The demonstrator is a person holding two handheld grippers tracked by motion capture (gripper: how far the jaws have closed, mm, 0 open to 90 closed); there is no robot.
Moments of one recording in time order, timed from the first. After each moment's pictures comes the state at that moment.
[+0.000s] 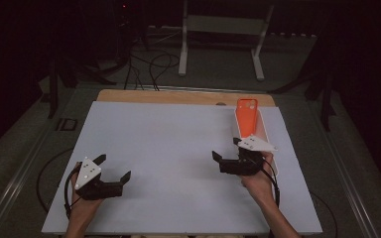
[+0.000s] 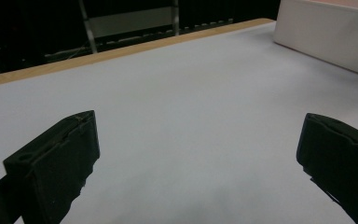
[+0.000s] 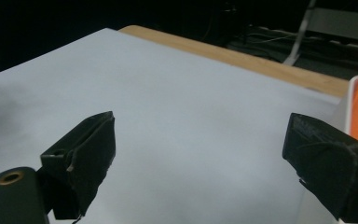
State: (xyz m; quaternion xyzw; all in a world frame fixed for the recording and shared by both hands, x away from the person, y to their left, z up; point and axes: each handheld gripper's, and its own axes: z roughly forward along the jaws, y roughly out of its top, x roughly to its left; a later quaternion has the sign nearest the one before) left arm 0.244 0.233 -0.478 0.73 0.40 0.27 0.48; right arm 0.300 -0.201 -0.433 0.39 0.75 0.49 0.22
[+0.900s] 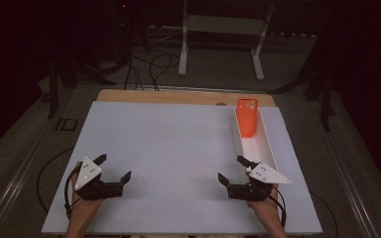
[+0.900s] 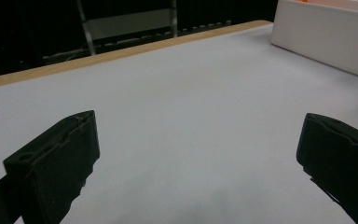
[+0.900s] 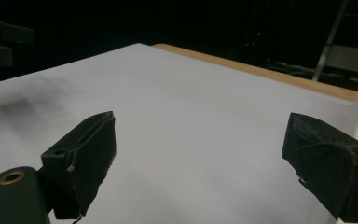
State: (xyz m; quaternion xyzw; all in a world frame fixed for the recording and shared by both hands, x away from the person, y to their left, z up) left arm 0.244 0.233 -0.478 0.73 0.40 0.27 0.49; right arm 0.247 -0.226 -0.471 0.33 0.72 0.56 0.24
